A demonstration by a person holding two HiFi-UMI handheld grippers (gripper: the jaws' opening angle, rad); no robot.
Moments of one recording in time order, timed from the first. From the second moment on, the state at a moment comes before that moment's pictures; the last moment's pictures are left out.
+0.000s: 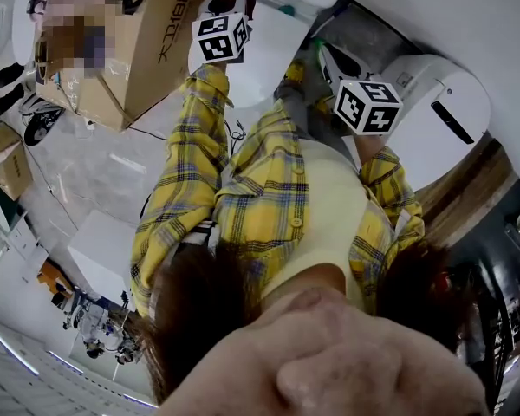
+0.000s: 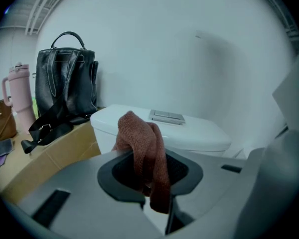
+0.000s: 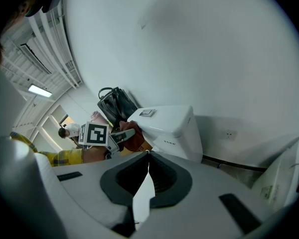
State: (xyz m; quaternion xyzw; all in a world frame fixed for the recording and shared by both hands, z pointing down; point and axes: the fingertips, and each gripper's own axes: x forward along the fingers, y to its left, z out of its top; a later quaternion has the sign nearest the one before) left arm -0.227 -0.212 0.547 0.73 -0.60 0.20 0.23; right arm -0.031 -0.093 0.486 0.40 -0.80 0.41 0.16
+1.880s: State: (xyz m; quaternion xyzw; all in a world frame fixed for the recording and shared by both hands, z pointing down) left arm -0.099 -0.123 0.531 0.82 -0.48 0.22 0.22; right arm 0.006 -0.068 0.483 0.42 -0.80 0.40 0.15
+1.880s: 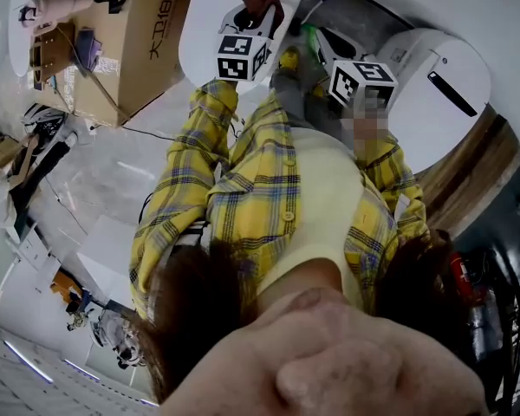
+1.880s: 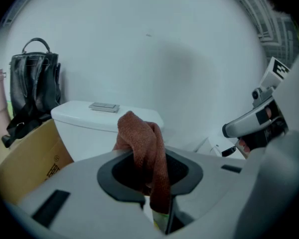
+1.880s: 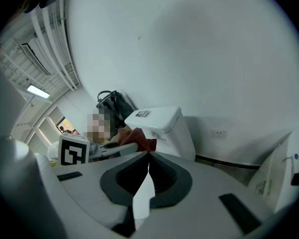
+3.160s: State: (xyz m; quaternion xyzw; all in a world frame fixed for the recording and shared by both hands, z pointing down) left arm -0.295 -0.207 0.624 0.66 -0.64 0.25 0.31; right arm -0.100 -0.118 0.538 0.32 -0.83 0.38 0.24
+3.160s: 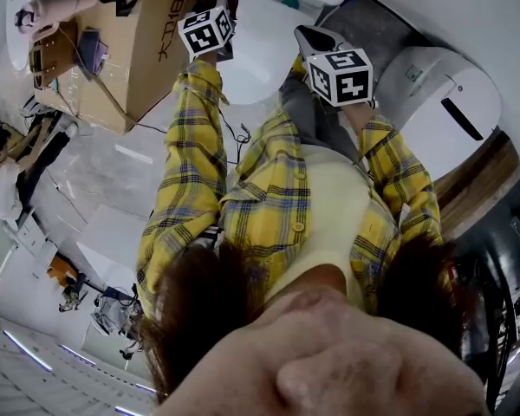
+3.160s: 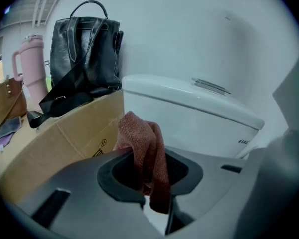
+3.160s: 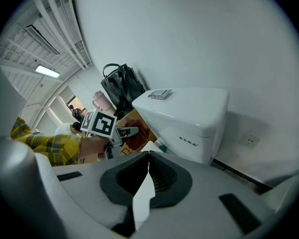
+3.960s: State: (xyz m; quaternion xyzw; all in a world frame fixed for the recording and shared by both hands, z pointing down) left arm -0.246 -0.219 0.639 0.71 -0.58 0.26 0.30; right arm -0.080 -0.137 0.544 0.37 -0.81 0.41 0.22
